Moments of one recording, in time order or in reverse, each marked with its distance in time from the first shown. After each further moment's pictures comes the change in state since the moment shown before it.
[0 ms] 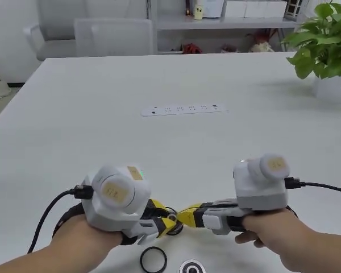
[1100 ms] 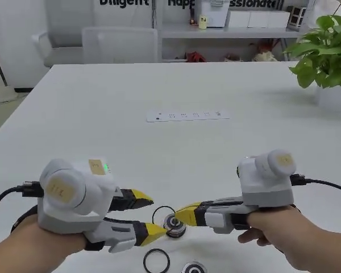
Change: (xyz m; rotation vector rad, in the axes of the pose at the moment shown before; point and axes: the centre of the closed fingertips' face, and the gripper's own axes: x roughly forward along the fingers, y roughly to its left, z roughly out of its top) left arm -0.069 -0.011 0.017 0.037 -0.116 -0.026; right arm -0.006 0.035 0.015 -0.016 -0.010 0.096
